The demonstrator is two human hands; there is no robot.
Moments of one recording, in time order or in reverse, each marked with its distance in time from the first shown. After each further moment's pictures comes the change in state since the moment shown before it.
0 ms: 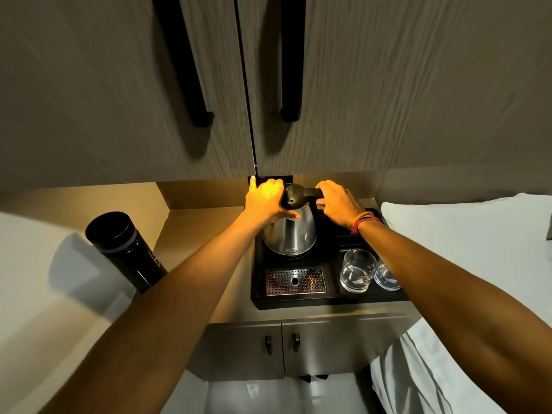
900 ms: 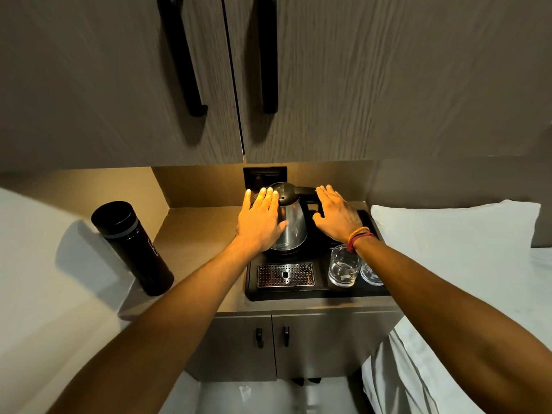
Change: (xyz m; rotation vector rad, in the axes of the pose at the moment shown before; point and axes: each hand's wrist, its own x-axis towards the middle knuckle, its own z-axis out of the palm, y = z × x) left_hand -0.062 0.026 0.028 0.289 0.043 -0.032; right_hand -0.052 0.004 0.001 -0.183 0.037 0.027
